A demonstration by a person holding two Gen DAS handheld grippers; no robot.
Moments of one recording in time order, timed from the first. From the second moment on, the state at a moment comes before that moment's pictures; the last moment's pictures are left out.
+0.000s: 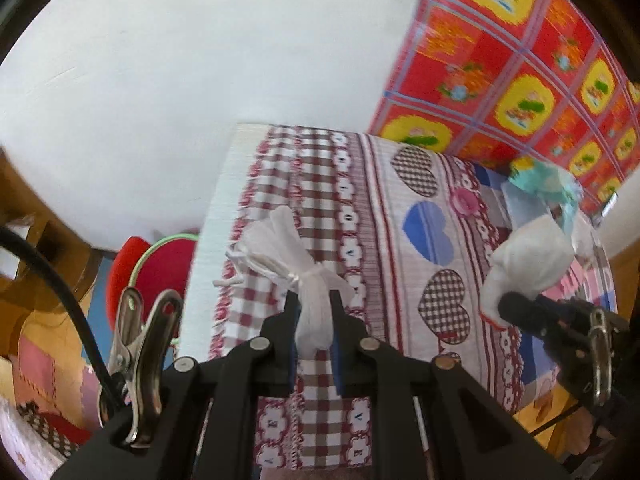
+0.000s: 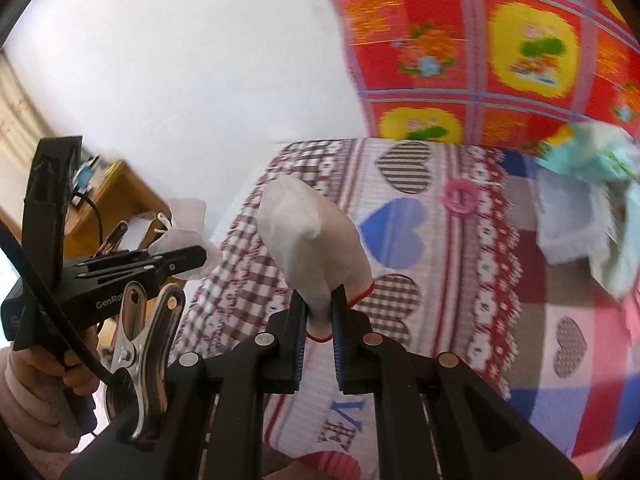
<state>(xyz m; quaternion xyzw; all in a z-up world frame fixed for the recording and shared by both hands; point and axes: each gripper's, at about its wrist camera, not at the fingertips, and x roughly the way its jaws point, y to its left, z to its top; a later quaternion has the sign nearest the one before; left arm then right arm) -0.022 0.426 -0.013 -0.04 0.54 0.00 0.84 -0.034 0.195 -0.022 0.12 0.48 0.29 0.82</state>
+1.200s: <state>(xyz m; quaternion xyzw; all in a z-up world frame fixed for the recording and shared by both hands) -0.031 0.667 -0.072 -0.15 0.55 0.09 0.82 0.041 0.484 -0.005 0.00 0.50 0.43 0.75</state>
